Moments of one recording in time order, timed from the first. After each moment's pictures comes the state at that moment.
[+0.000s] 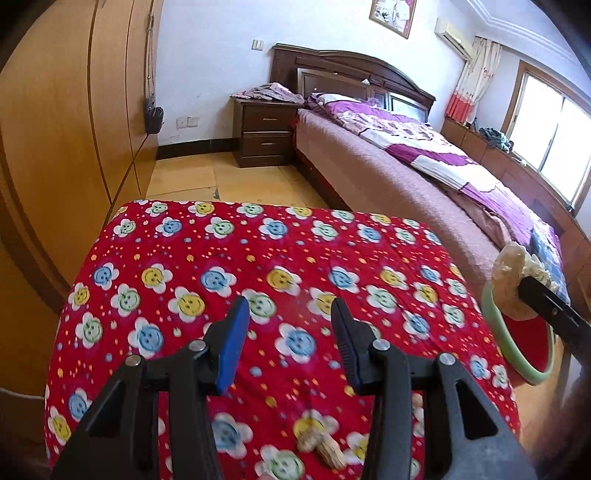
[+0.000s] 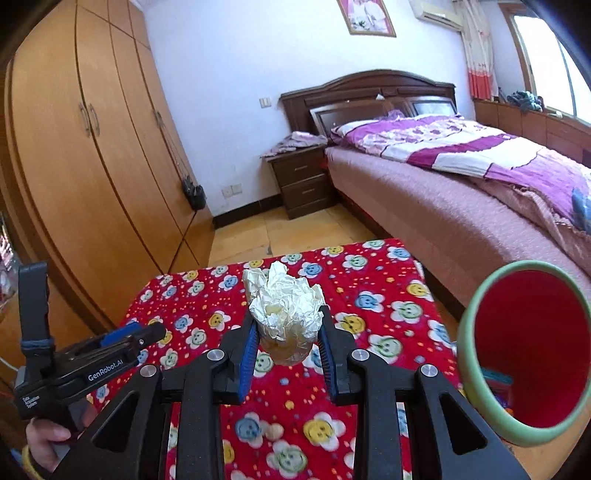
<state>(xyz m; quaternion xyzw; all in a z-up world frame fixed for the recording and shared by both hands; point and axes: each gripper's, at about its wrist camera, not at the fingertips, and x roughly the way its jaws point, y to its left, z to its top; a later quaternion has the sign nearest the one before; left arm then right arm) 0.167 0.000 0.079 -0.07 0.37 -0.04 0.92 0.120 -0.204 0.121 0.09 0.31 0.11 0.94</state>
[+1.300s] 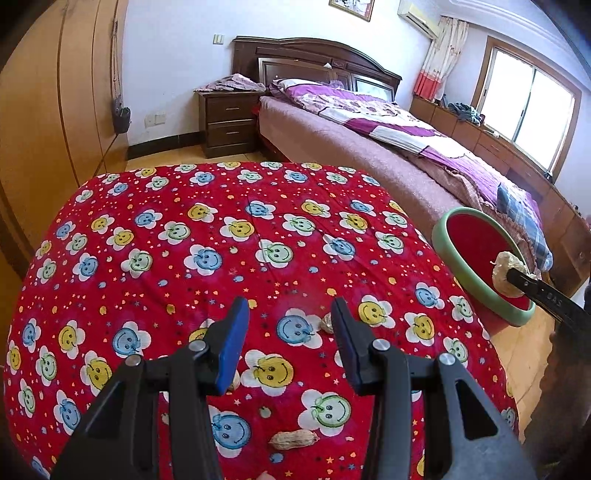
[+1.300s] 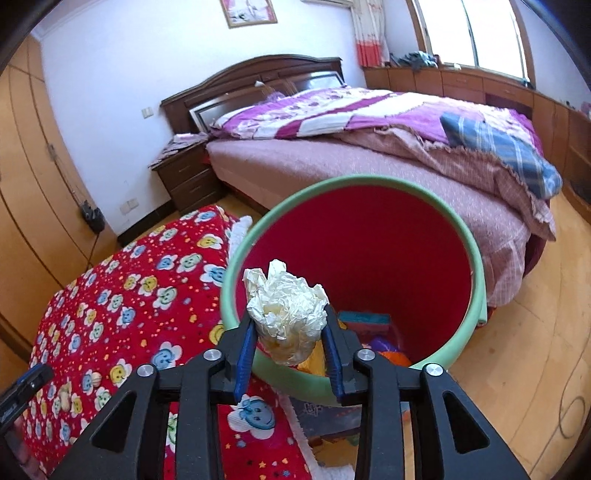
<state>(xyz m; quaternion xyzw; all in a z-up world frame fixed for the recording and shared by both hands) 0.106 -0.083 0.047 -0.04 0.38 -0.09 0.92 0.071 -0.375 0.050 0.15 0.35 -0.08 0.92</state>
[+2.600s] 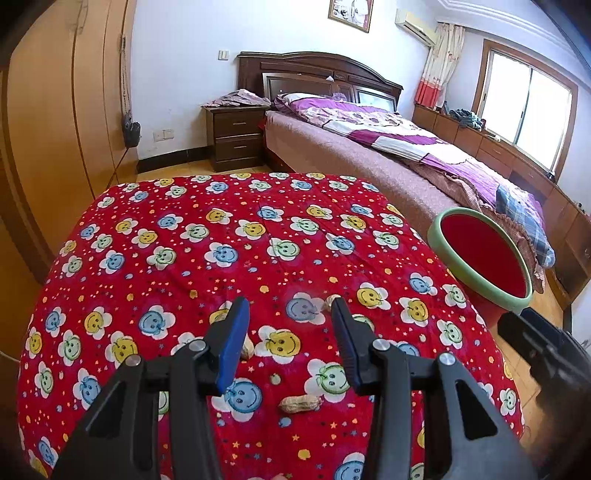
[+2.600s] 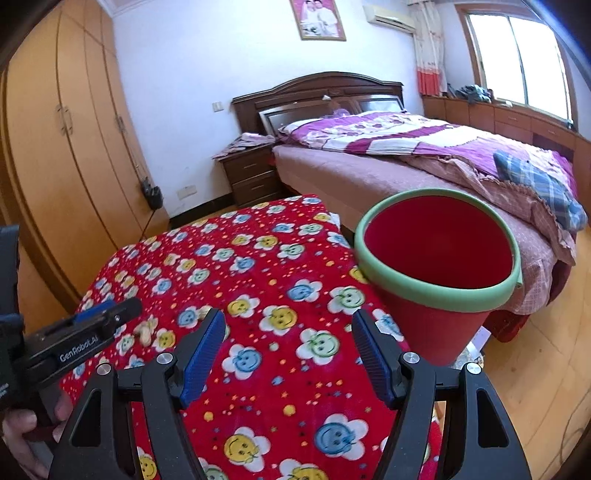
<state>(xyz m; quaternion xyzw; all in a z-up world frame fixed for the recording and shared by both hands) 0.066 -0.077 0.058 -0.03 0.36 -0.07 0.93 -0.008 -0.250 0.075 0.09 0.31 0.02 0.95</state>
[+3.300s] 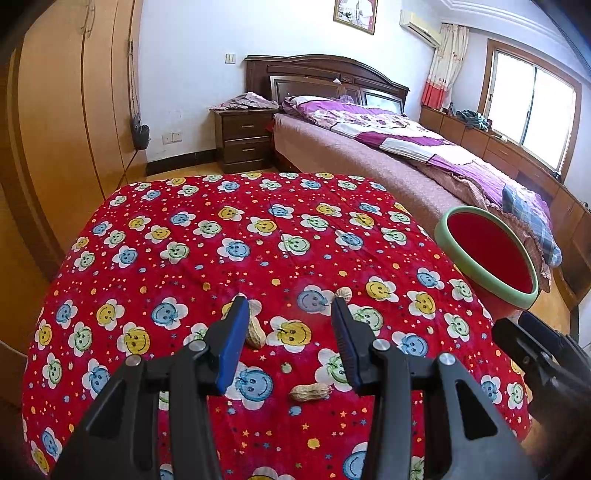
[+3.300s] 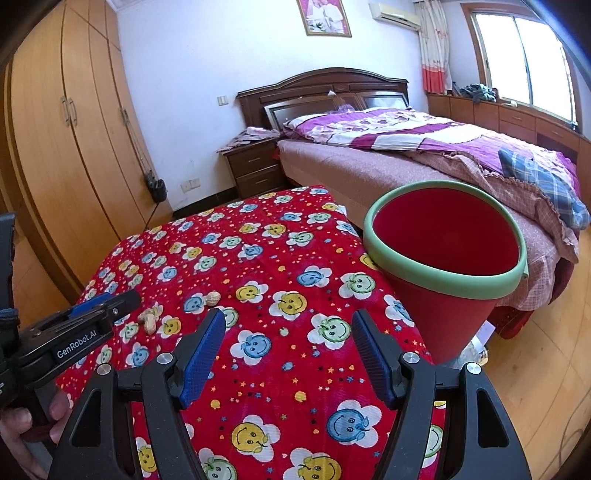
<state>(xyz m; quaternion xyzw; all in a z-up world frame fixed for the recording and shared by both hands) 0.057 -0.074 0.056 -0.03 0.35 -0.06 0.93 -0.011 -0.246 0.067 0.09 0.32 0.02 0.94</state>
